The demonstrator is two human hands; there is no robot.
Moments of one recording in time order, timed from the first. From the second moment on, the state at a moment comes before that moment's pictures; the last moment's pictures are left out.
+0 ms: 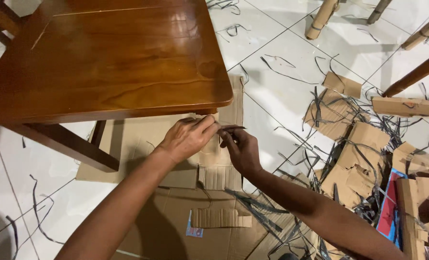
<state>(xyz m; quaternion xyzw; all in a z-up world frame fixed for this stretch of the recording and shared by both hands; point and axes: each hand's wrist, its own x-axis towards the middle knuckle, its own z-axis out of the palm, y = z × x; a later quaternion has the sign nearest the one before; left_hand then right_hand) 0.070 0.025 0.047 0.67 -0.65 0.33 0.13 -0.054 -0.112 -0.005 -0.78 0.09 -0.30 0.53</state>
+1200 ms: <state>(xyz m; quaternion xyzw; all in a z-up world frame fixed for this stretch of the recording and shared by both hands) 0.063 0.029 0.042 0.68 -0.62 0.34 0.22 -0.053 -0.089 0.003 -0.59 0.21 -0.26 0.73</state>
